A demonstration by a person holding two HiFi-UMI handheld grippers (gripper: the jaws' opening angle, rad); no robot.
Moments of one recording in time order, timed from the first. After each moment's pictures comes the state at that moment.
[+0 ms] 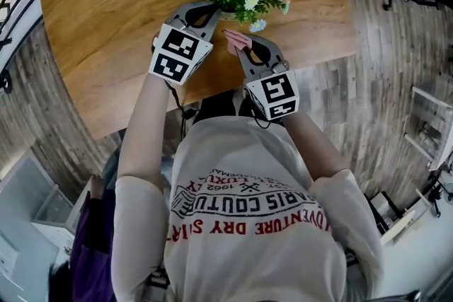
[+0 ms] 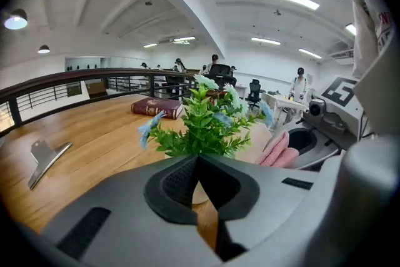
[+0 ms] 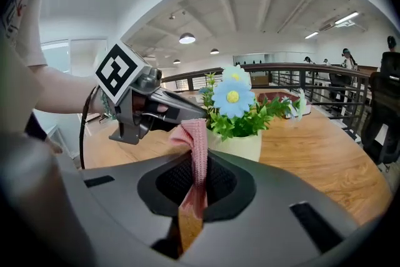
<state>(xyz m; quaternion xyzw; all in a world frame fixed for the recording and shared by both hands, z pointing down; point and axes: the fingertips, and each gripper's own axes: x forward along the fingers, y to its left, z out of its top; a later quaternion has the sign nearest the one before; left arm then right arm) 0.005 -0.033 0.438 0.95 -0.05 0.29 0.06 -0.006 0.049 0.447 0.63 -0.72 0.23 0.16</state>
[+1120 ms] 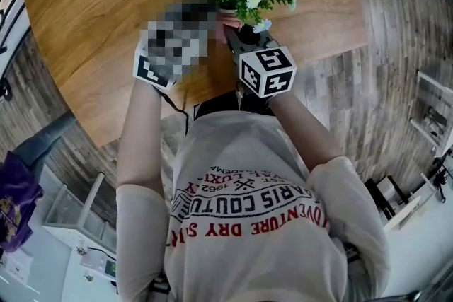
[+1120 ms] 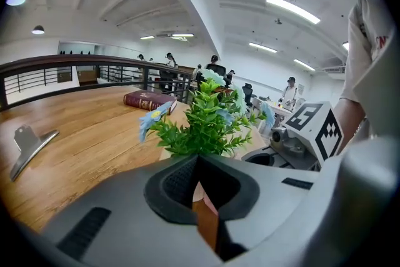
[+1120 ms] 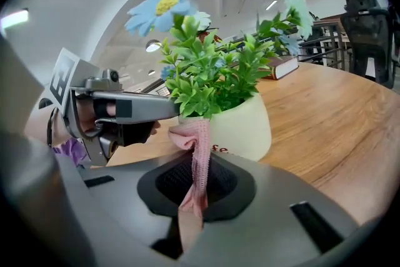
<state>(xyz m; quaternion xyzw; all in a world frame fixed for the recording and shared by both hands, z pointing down) 0.006 -0.034 0.445 0.95 0.00 0.29 0.11 0.001 0.008 0.499 0.66 -0.65 0.37 0.05</state>
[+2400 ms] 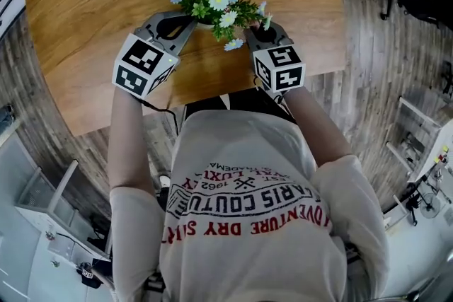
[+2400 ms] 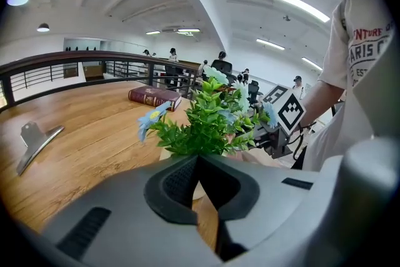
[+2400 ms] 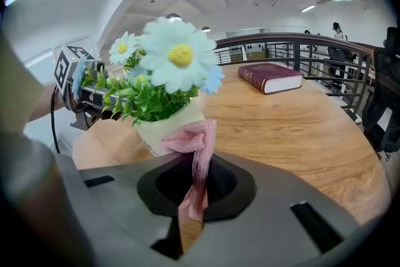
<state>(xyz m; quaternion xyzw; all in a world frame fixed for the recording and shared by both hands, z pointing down) 0.007 -0.035 0.446 0.94 -0.02 0.32 0.12 0.100 0.023 0.506 0.61 -0.70 0.33 0.20</state>
